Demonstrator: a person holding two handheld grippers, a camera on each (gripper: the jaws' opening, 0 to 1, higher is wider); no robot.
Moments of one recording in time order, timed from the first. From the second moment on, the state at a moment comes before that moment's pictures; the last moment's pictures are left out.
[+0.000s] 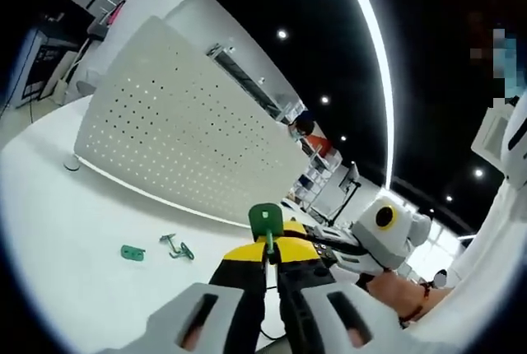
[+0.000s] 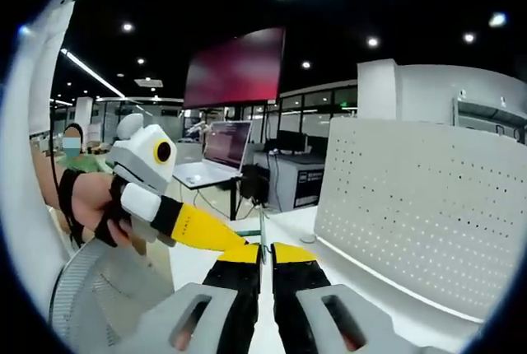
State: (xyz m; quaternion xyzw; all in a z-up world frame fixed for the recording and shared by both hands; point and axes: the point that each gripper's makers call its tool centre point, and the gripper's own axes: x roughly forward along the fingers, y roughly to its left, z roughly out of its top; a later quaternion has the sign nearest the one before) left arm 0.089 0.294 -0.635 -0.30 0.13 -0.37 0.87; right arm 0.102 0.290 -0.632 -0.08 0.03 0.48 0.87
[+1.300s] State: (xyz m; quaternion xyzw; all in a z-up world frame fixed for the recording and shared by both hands) left arm 0.125 0.312 -0.624 -0.18 0.10 -0.27 0.94; right arm 0.100 0.248 -0.645 -0.06 0.05 0.47 0.88
